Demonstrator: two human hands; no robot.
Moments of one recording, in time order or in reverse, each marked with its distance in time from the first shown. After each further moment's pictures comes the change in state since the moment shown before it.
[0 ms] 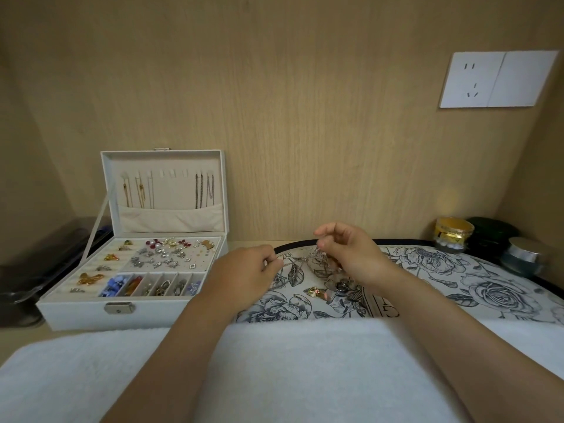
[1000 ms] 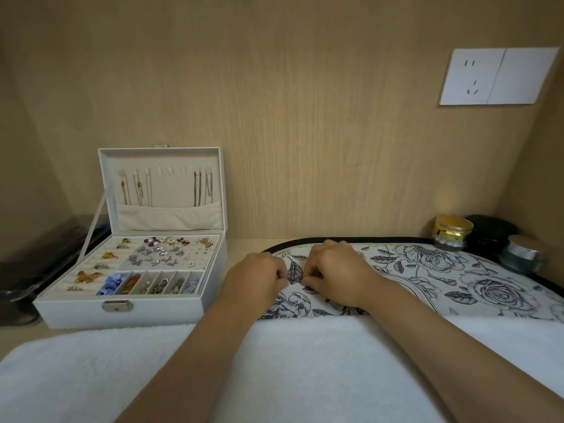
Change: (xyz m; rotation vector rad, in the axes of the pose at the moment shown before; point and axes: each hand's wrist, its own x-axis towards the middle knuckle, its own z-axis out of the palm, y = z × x) left_hand 0.001 0.007 0.026 0.075 -0.059 0.041; right_hand -0.003 0.017 0.020 -1.098 -0.140 -0.400
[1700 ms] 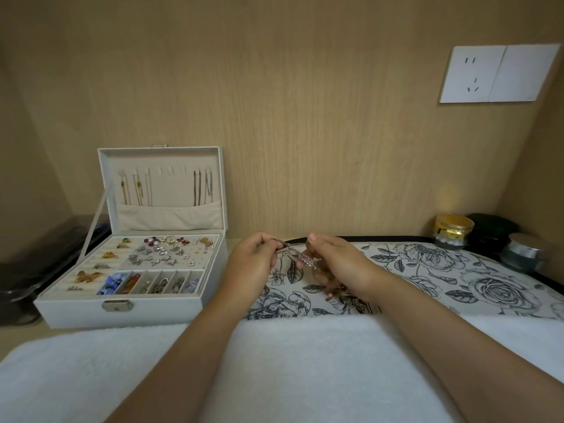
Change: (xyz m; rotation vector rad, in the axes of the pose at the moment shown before) left_hand 0.003 0.008 -0.008 -0.995 0.192 -0.296; right_hand 0.001 -0.003 -0.011 1.154 -0.087 0.383
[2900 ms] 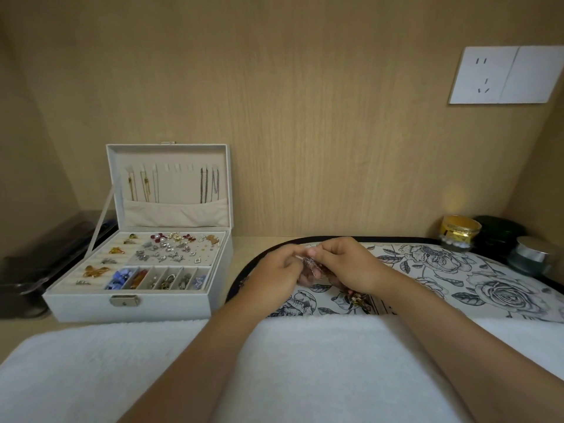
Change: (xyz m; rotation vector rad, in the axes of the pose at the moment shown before) left_hand -0.014 0.005 0.013 0.163 -0.286 -0.011; right_hand -0.003 -0.002 -0.004 -0.306 -0.008 -0.129
